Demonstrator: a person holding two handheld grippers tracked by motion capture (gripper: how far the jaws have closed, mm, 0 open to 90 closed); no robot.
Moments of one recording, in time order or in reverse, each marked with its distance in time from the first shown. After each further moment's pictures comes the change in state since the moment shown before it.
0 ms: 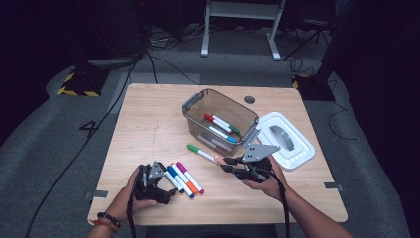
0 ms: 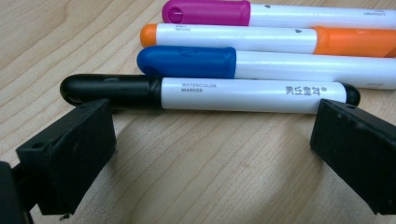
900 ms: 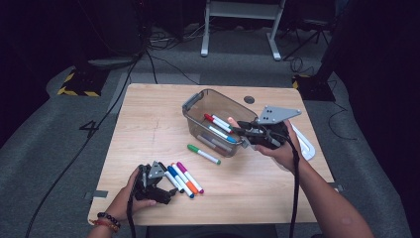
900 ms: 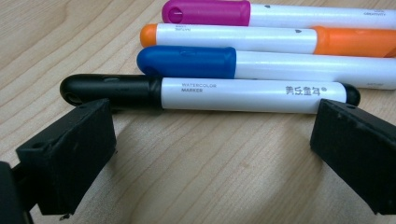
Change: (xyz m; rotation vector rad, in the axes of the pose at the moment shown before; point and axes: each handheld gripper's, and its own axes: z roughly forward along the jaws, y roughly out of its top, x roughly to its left) left arm 0.000 0.000 0.000 0.000 -0.001 0.001; right arm -0.054 0.067 -0.044 -0.046 -0.164 -0.020
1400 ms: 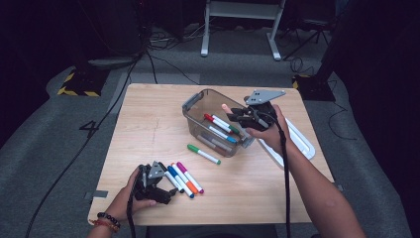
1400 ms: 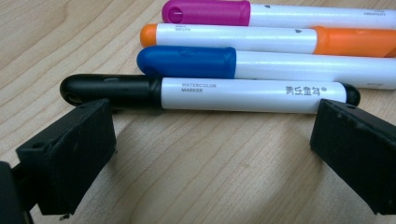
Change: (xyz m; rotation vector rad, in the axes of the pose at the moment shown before) left arm 0.000 0.000 0.000 0.002 0.000 0.000; right arm -0.034 0.016 0.040 0.065 -0.021 0.059
